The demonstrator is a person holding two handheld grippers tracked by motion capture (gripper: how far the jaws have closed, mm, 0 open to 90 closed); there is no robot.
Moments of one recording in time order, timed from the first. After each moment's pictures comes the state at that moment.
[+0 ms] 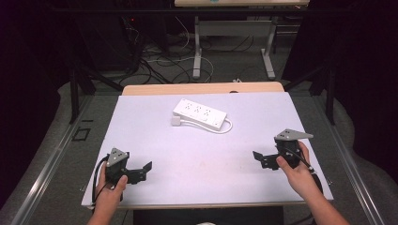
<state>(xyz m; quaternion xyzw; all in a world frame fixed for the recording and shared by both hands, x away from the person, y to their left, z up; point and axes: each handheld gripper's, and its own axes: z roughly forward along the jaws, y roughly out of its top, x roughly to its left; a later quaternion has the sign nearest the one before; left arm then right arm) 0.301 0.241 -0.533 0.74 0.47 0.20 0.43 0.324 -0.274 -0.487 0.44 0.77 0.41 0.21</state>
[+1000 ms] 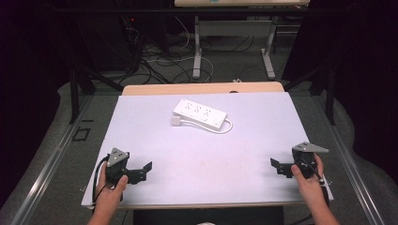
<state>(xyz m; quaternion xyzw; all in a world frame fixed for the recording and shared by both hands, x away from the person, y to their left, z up) 0.302 0.241 -0.533 0.74 0.48 0.20 0.43 0.320 -0.334 -0.547 0.51 0.73 0.39 0.22</state>
